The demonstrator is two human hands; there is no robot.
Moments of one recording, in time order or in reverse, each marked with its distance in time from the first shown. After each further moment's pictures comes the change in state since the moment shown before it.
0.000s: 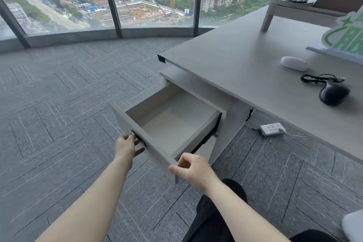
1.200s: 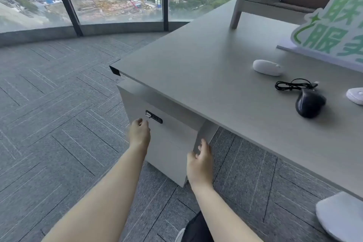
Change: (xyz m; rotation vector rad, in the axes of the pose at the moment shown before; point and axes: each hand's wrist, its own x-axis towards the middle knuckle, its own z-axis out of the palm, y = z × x) left_hand 0.037 0.034 0.193 0.271 -0.154 0.171; right_hand 0.074 0.037 -0.071 0.307 0.695 0.249
